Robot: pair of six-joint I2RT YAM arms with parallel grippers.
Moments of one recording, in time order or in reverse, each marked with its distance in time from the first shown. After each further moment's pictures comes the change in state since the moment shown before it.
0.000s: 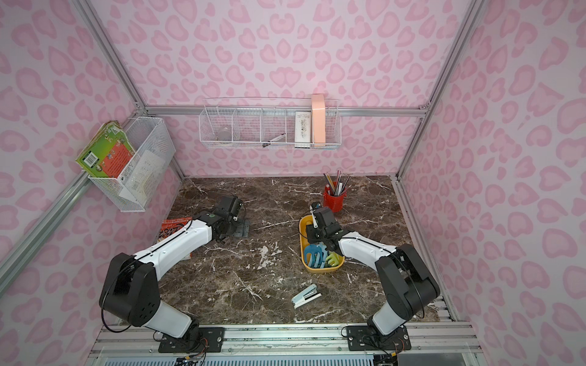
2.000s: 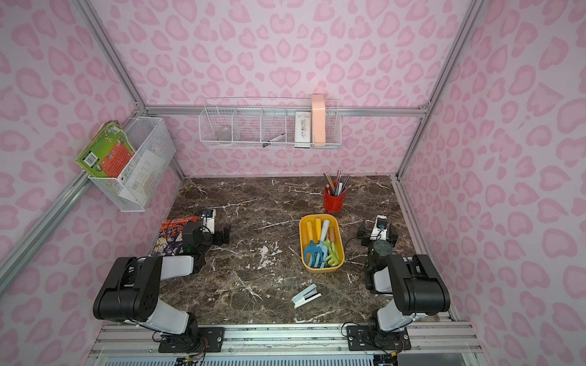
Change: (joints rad) left arm 0.389 -0.007 -0.654 1.264 0.394 0.337; right arm -0.535 -0.034 -0.707 1.403 0.222 -0.277
